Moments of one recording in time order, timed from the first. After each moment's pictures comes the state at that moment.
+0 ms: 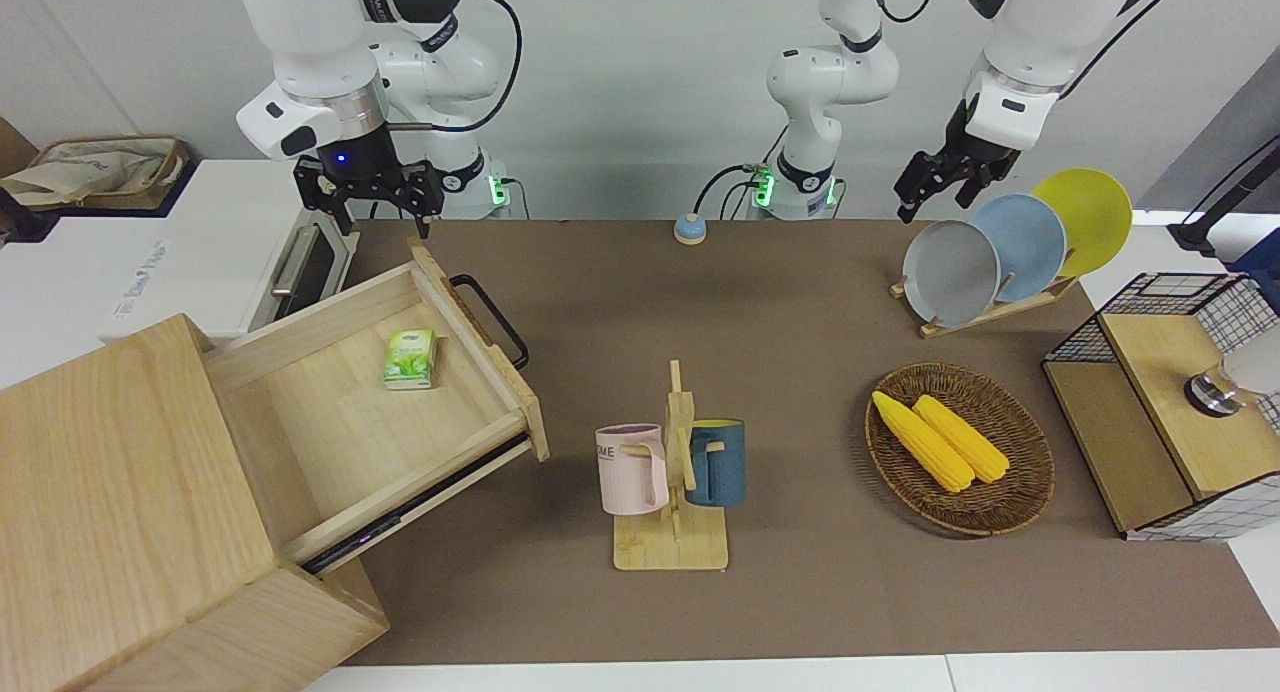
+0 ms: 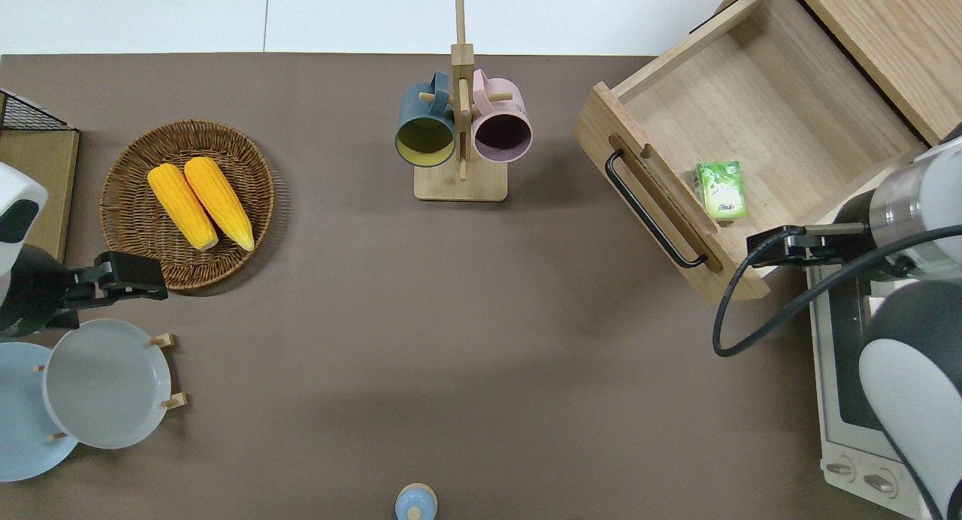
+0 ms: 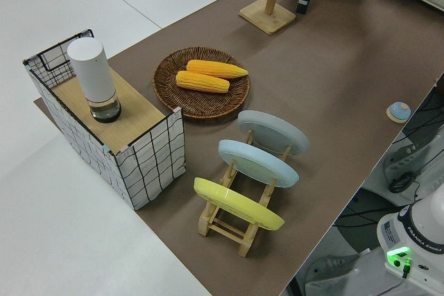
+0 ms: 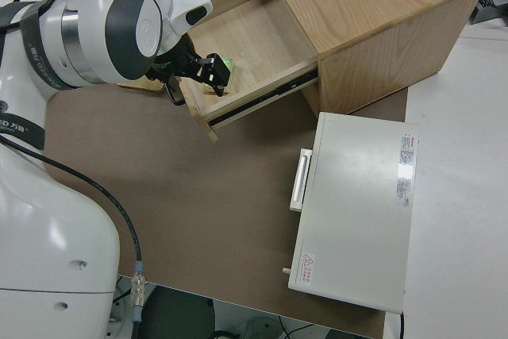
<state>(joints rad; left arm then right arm) 0.02 -0.13 -0.07 -1.71 -0.04 1.56 -0.33 0.01 0.00 0.11 -1.58 -0.05 1.56 0.17</state>
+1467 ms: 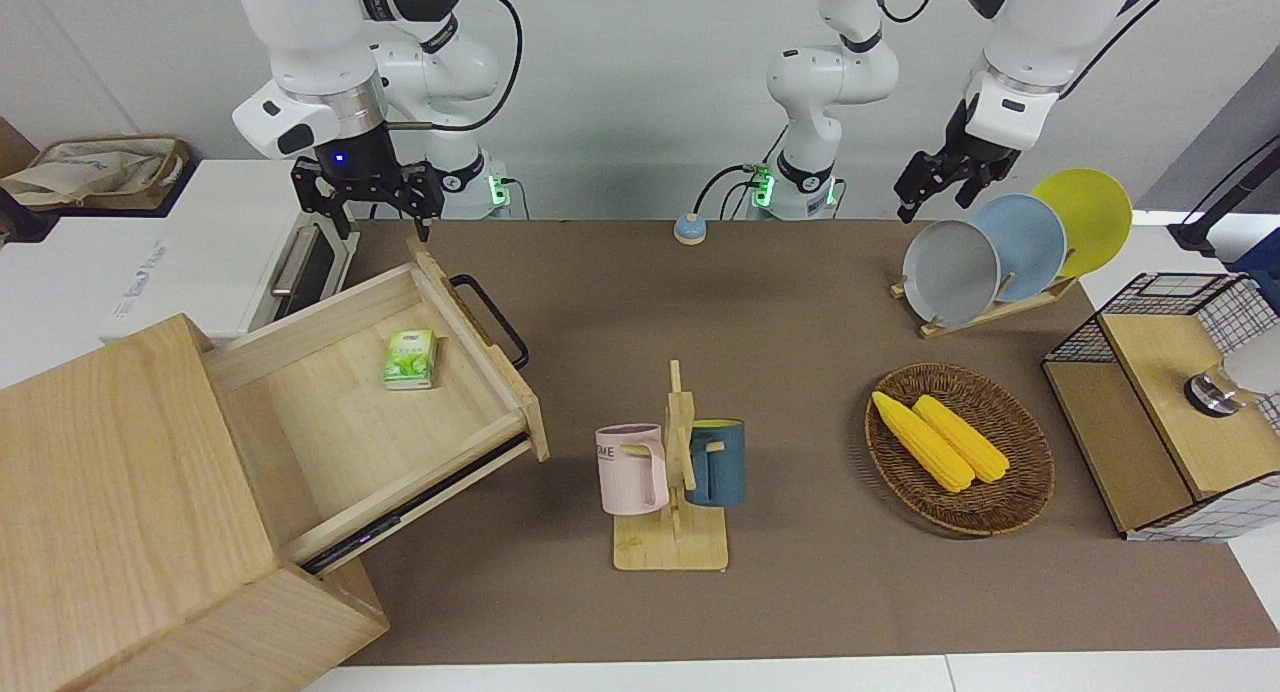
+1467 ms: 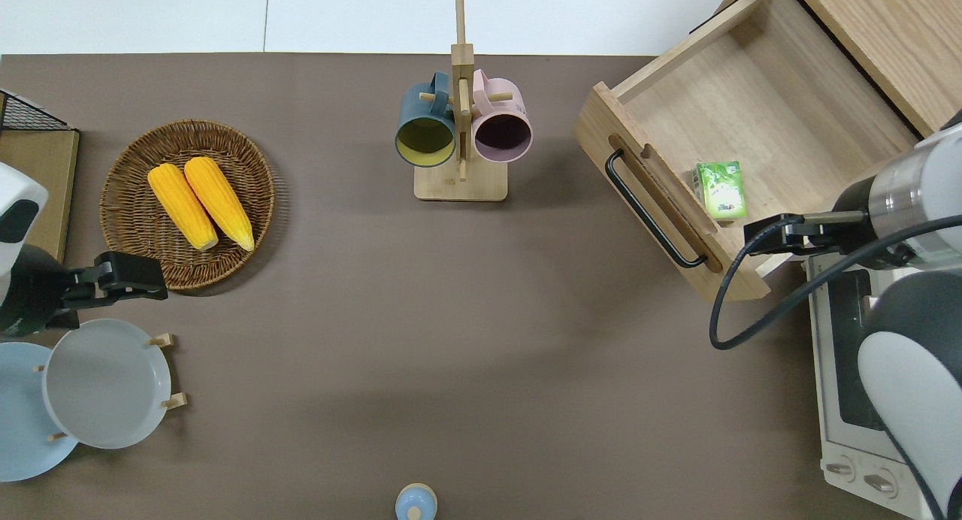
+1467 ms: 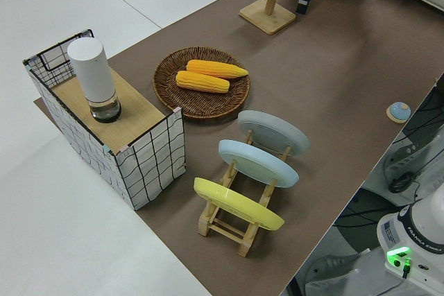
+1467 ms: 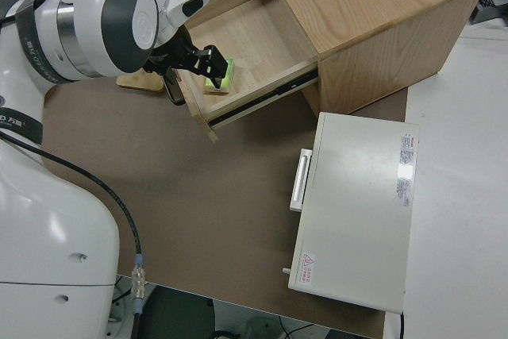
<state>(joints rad) 0.02 -0.13 -0.07 -1.71 -0.04 1.56 -0.33 0.02 0.02 0.11 -1.53 -0.06 1.56 0.17</state>
